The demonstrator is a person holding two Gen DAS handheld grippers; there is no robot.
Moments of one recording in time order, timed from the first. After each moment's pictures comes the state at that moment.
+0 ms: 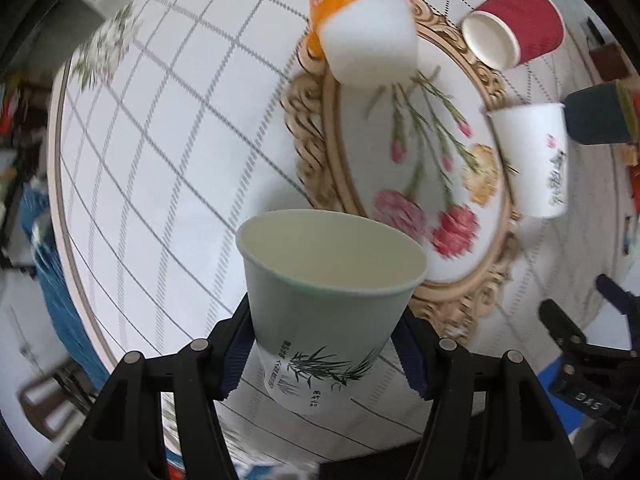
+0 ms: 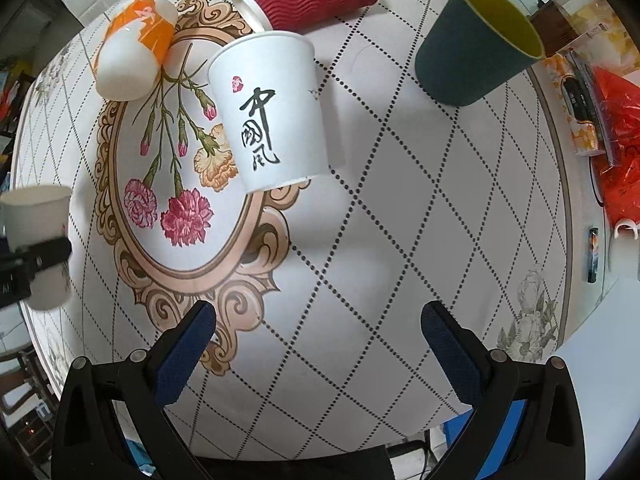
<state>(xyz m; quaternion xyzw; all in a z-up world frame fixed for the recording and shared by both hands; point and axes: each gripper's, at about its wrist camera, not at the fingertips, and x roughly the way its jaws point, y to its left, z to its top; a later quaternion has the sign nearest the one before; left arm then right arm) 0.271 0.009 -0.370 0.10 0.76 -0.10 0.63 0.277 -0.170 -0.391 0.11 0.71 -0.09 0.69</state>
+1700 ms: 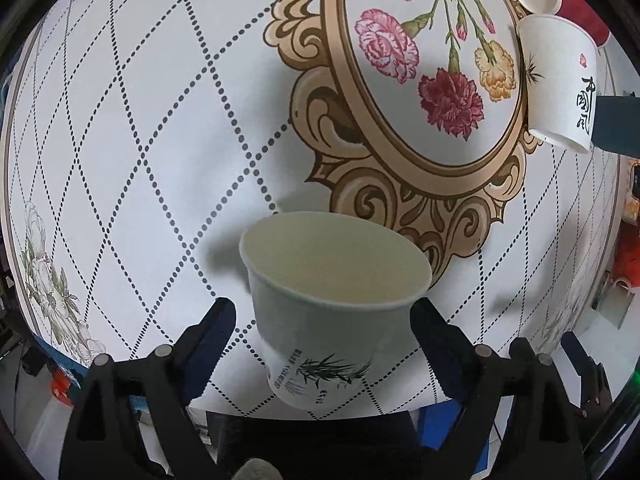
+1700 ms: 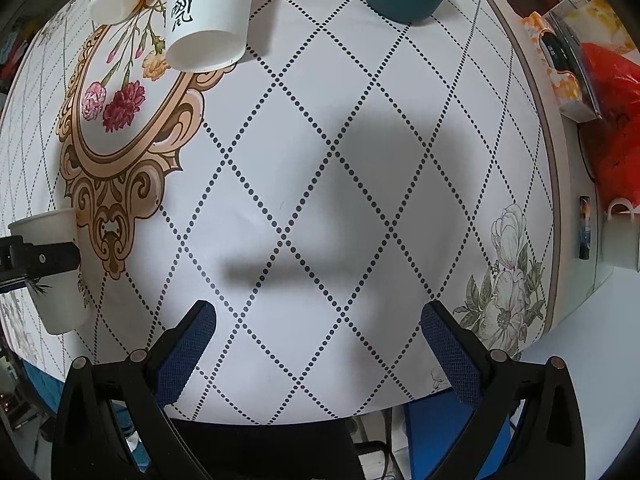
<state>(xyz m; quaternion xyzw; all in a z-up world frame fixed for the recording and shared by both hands) 0.170 -0.022 -0.446 -0.07 0.81 0.00 0.59 0.103 -0.263 -0.401 0.03 0.73 -0.08 0.68</state>
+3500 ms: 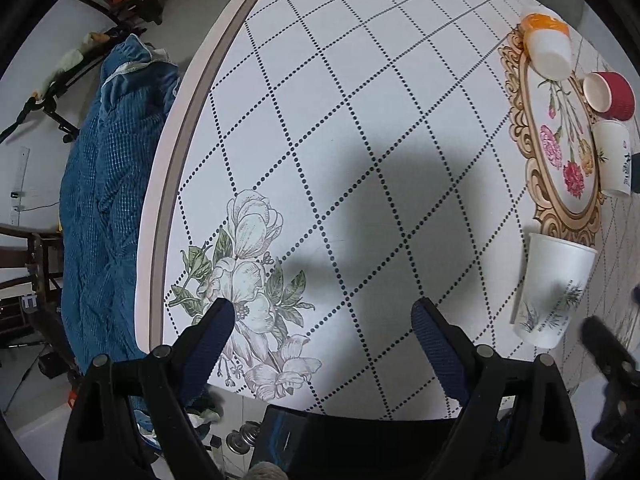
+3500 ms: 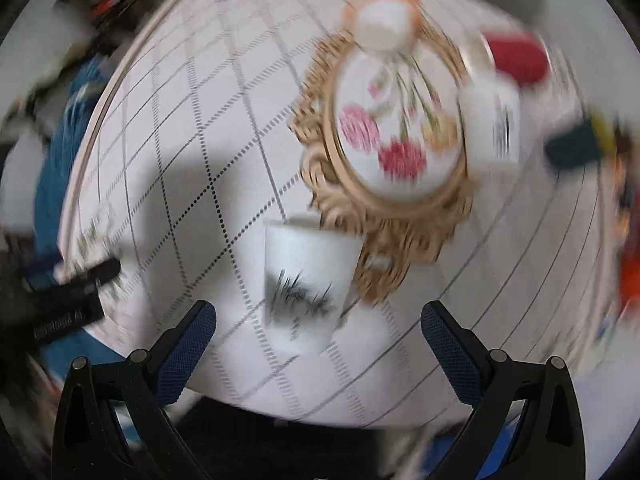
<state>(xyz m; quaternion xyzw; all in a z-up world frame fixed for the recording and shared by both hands) 0.110 0.160 -0.363 -0.01 0.71 0.09 0.70 0.121 -0.045 -0.327 -0.08 0.68 0.07 0.72</state>
